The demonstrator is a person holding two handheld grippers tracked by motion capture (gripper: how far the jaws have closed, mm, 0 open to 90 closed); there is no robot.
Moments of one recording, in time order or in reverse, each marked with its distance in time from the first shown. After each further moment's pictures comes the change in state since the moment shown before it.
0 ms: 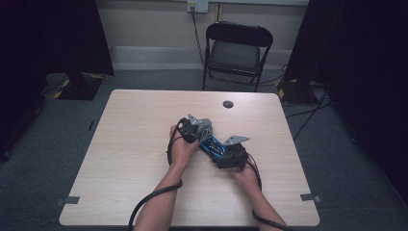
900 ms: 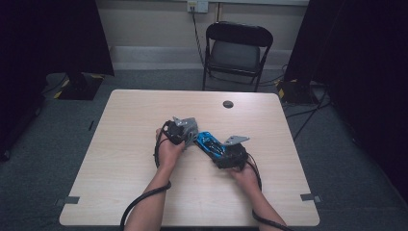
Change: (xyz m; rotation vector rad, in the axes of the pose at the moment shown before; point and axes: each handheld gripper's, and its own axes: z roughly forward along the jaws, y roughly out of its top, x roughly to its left) left arm 0.035 -0.030 -0.017 0.045 0.053 -0.072; right arm 0.000 0.000 0.000 0.000 0.000 0.001
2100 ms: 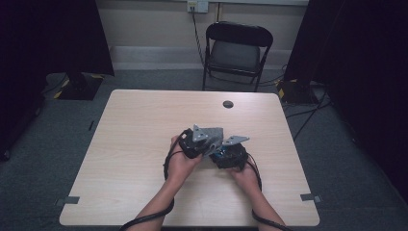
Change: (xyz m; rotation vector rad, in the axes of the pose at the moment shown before) left arm -0.091 0.015 -0.046 -0.131 -0.202 0.229; right arm 0.000 0.000 0.000 -0.001 -0.001 0.000
